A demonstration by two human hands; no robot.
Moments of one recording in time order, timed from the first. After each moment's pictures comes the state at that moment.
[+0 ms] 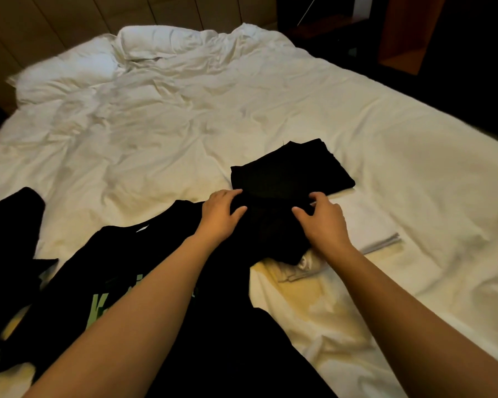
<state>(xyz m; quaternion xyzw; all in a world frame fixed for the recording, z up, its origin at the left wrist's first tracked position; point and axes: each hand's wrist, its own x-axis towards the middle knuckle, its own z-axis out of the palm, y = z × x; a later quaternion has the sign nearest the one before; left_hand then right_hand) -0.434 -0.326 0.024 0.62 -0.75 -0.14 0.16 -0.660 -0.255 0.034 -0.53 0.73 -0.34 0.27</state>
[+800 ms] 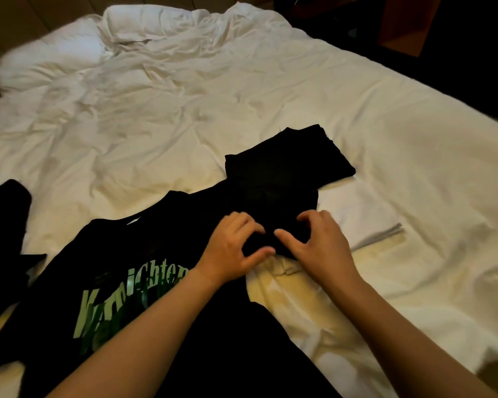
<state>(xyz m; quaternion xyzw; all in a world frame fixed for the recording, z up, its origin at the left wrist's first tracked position) -0.448 -0.251 0.002 0.36 -0.89 -0.02 0.29 -0.652 -0.201 0.021 -0.61 0.69 -0.32 0.21</state>
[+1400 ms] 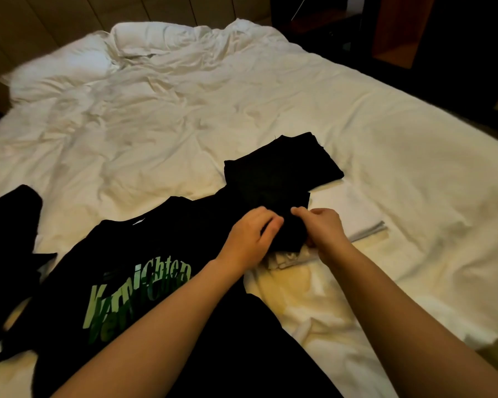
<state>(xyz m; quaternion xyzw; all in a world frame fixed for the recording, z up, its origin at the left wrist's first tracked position) -0.497 -0.236 0.032 0.45 -0.83 -0.19 0.29 -0.663 -0.223 0.037 -0.31 0.68 -0.44 0.50</state>
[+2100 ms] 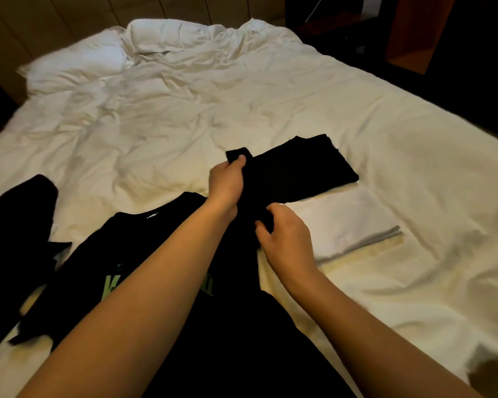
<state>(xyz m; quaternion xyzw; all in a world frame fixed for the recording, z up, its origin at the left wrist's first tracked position) -0.482 -0.288 0.121 0.63 -0.39 -0.47 0.47 -0.582 -0.192 0.061 -0.65 0.61 -0.41 0.20</state>
